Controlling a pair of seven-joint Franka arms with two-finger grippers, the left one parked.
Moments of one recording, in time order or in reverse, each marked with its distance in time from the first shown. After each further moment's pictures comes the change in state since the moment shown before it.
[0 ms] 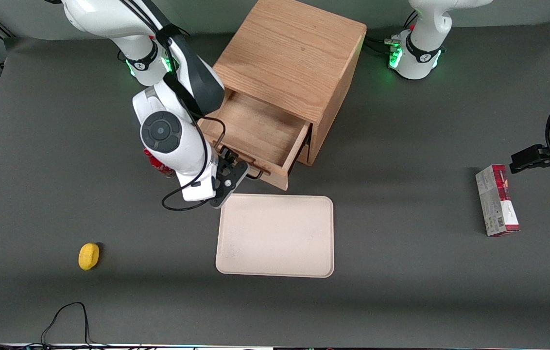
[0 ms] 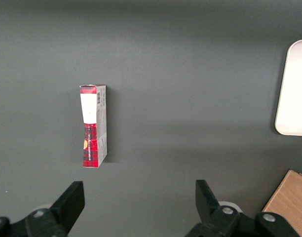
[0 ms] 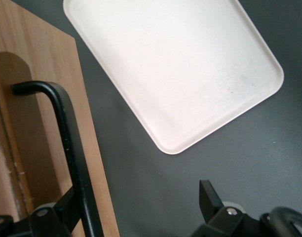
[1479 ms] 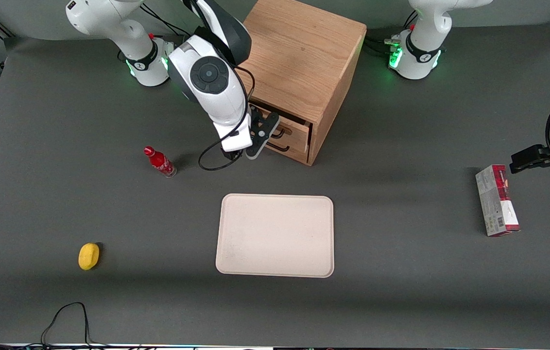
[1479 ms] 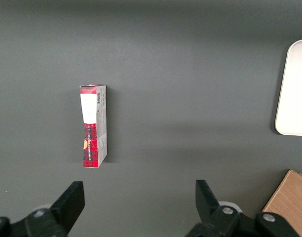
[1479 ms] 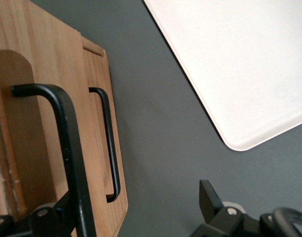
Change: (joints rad) arm 0.184 -0.164 0.003 -0.244 0.000 0.077 0.100
